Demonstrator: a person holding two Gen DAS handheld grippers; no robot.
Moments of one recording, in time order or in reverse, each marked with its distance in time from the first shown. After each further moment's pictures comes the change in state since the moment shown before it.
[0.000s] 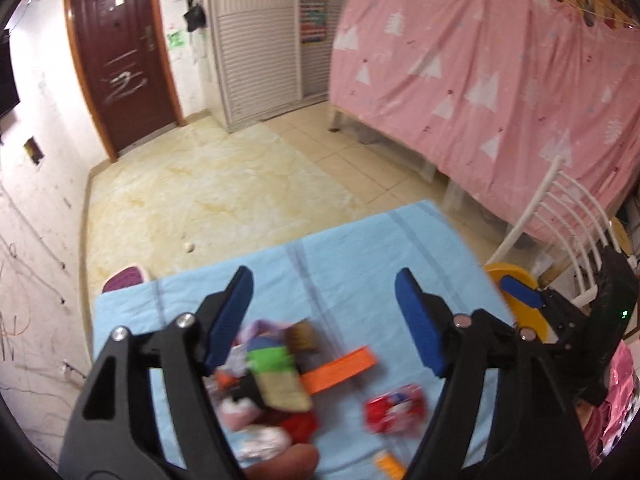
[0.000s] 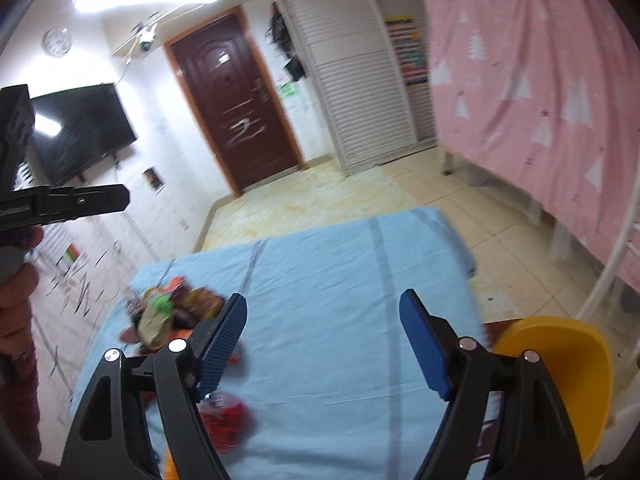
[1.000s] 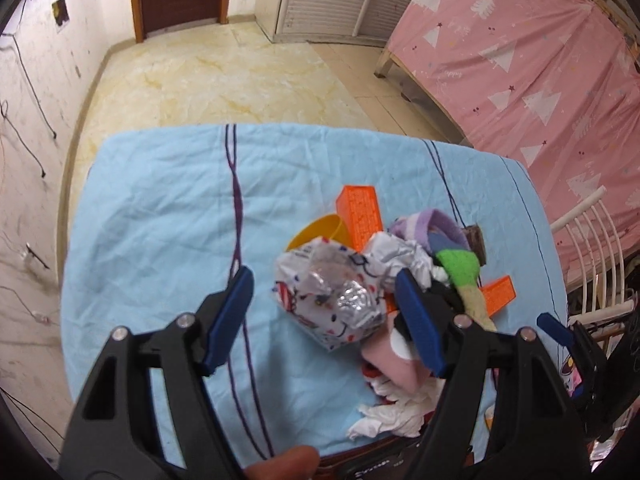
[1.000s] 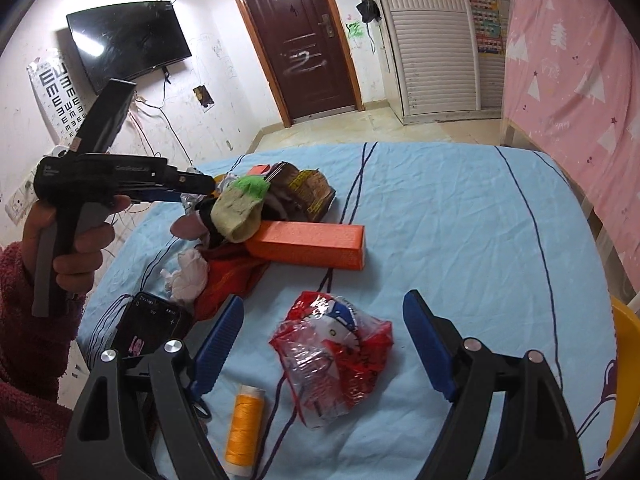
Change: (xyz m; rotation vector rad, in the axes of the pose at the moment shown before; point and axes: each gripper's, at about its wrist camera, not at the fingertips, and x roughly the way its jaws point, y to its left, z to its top) left arm 0.070 0.144 -0.097 -0.324 0.222 -0.065; right arm 0.037 0.089 -0.061 -0.176 0.214 0.110
